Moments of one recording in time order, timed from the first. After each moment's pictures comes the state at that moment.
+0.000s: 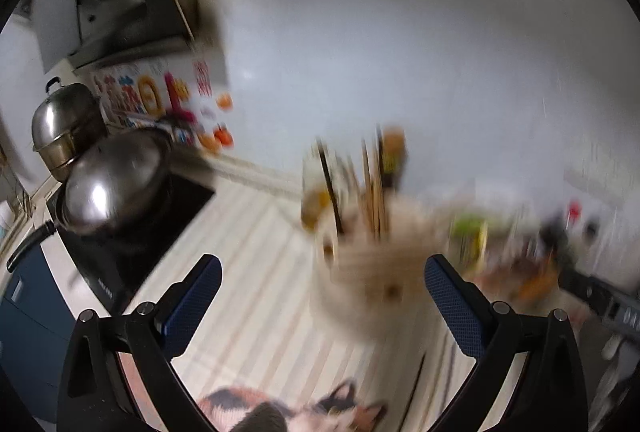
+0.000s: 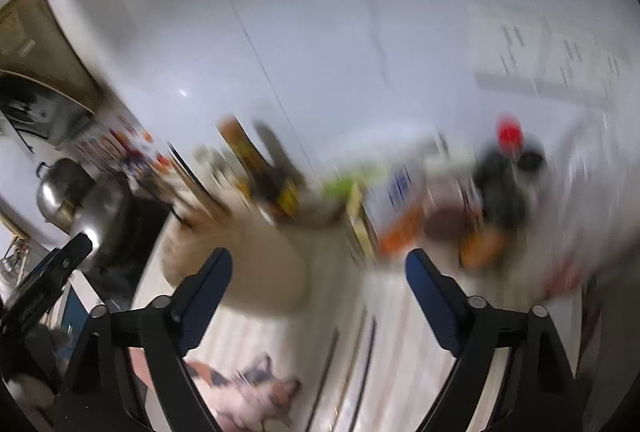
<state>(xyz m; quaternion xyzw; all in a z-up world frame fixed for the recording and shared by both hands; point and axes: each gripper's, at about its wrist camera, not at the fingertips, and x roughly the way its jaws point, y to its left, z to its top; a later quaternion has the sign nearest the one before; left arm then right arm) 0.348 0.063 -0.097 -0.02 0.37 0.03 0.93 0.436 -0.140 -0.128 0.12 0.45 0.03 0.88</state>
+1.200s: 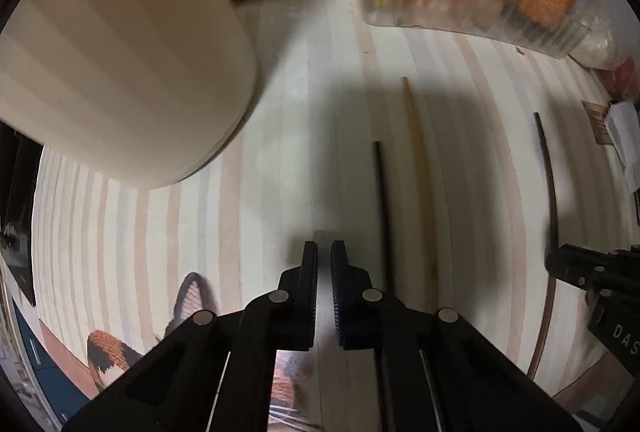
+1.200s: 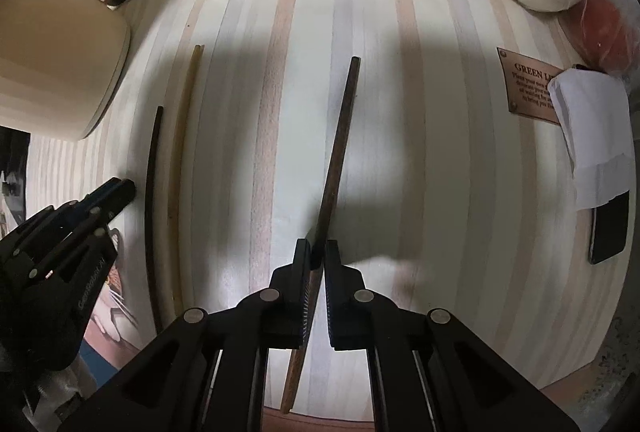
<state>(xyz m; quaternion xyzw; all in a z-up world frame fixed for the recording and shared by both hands) 0.363 -0.101 -0.348 0.13 0.58 -0.09 0.80 0.366 -0.217 -0.391 0.11 0.69 -0.03 0.72</state>
